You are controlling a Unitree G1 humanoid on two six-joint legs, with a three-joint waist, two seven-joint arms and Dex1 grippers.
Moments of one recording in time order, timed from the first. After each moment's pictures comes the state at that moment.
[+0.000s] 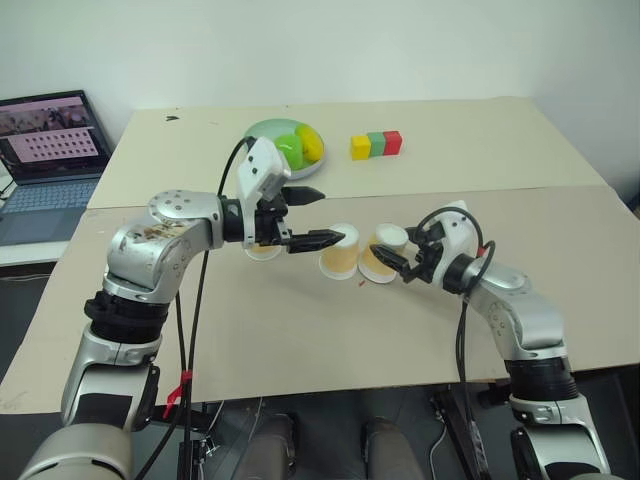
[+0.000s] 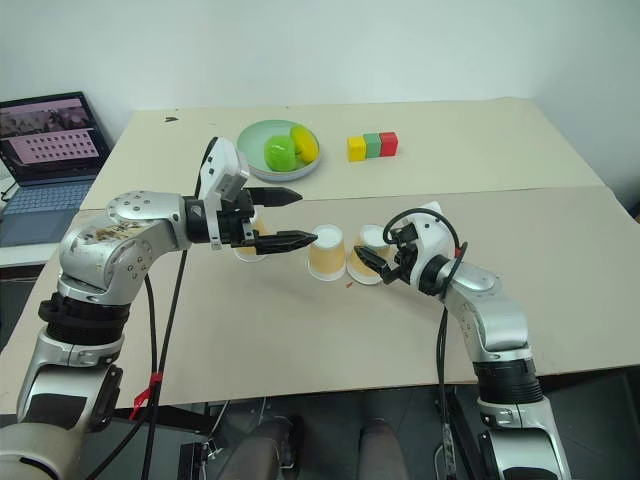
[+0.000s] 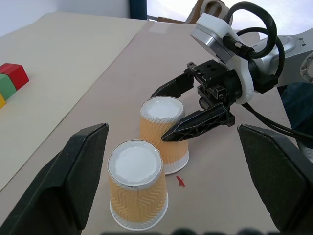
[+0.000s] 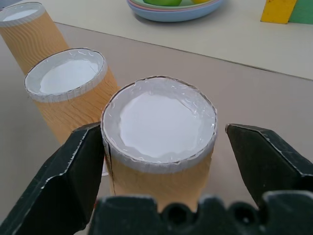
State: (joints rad) left arm -0.80 0.58 -0.11 -0.12 -0.51 0.74 -0.95; right arm -0.46 -0.45 -0.03 -0.09 0.37 0.62 0.56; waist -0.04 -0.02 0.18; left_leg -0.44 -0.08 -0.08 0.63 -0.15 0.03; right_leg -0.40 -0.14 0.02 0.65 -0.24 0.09
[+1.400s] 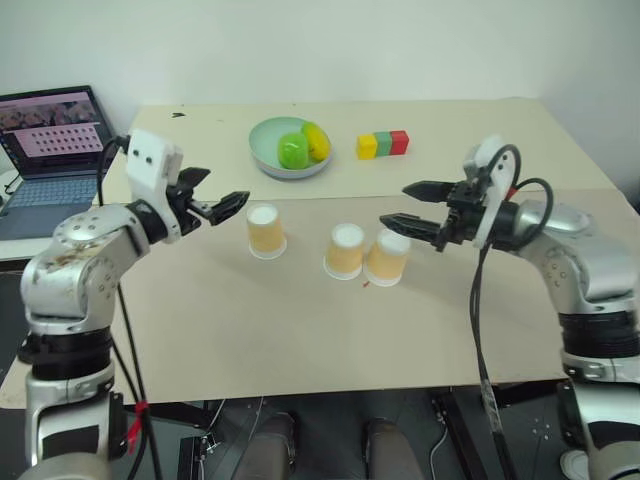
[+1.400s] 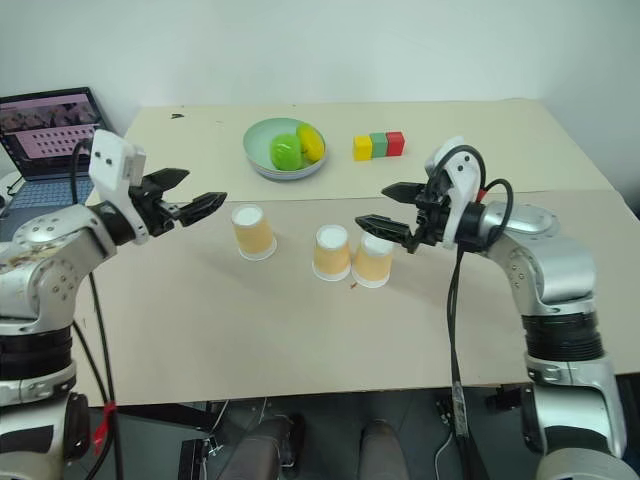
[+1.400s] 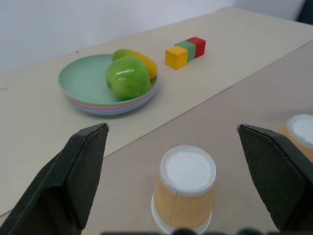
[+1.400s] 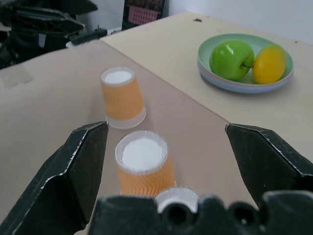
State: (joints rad) left arm -0.53 0.69 0.26 -0.26 -0.48 0.84 -0.60; right arm -0.69 -0.76 -0.02 -0.05 0.53 0.66 0.95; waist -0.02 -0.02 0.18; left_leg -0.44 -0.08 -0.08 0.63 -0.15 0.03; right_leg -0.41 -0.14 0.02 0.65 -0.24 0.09
